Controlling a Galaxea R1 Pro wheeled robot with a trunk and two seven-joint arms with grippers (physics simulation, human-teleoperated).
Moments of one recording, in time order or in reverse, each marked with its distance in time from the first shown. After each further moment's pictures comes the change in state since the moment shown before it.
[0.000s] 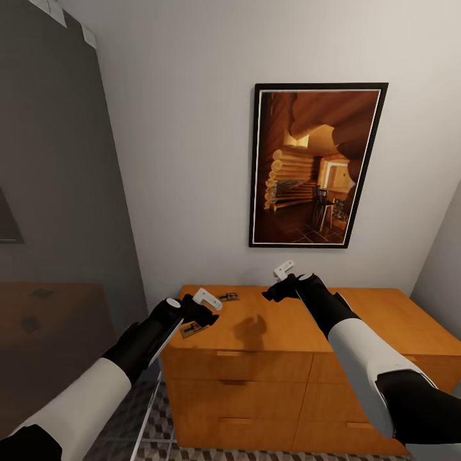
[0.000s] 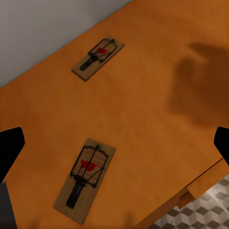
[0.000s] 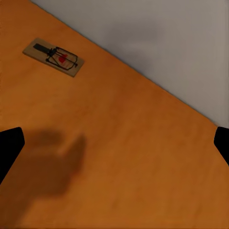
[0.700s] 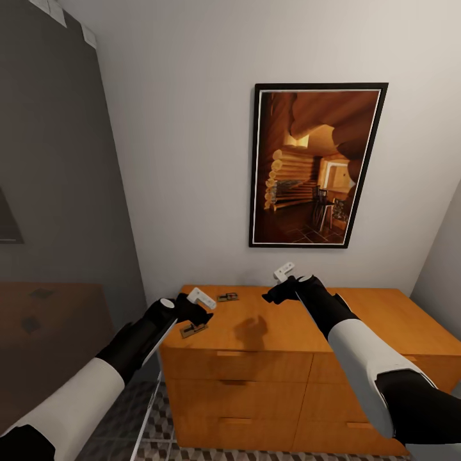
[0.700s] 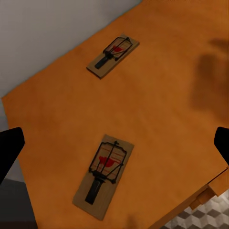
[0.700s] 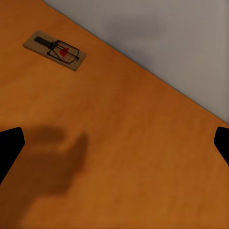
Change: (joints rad) left arm 0.000 0.035 0.000 0.000 0.000 -0.032 0.003; right arm 0.000 0.000 0.001 0.019 0.001 0.000 -0.001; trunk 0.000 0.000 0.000
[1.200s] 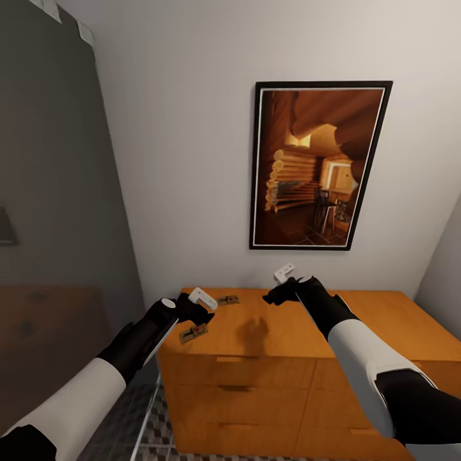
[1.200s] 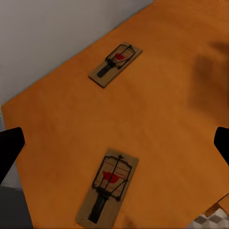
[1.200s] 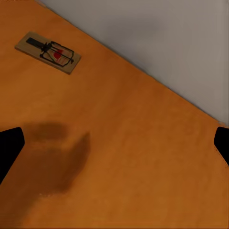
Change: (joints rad) left arm 0.000 -0.007 0.000 0.000 0.001 -0.003 0.000; right arm 0.000 0.000 0.000 0.012 0.000 0.000 -0.001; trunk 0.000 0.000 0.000
